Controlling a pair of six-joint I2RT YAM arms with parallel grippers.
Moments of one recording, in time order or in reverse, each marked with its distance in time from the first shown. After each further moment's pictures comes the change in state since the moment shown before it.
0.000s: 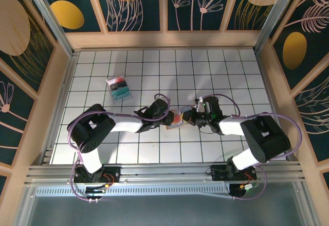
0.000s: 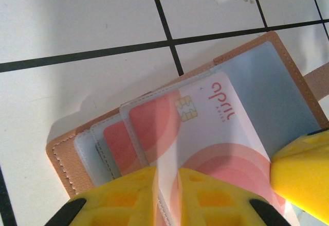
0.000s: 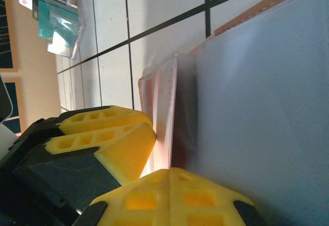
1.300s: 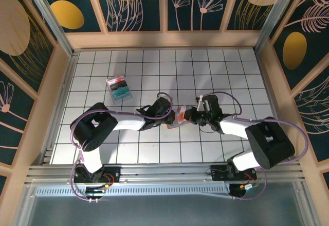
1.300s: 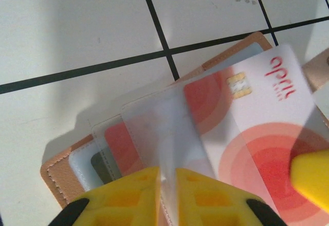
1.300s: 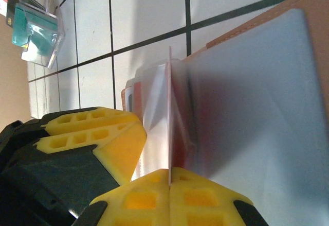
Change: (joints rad) left arm -0.002 0.027 0.060 -0.056 -0.020 0.053; right arm 0.021 -0.082 0.046 -0.182 0.139 -0.084
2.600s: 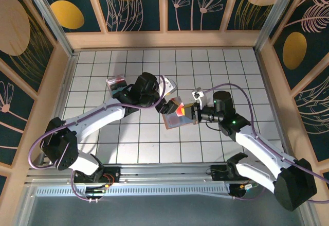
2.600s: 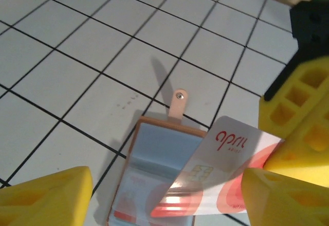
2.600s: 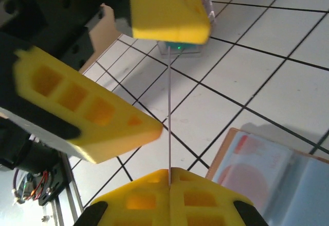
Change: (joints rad) left arm 0.129 -0.332 0.237 -0.403 0.369 0.782; right arm 0.048 -0.449 0.096 -0.236 -0.166 -0.558
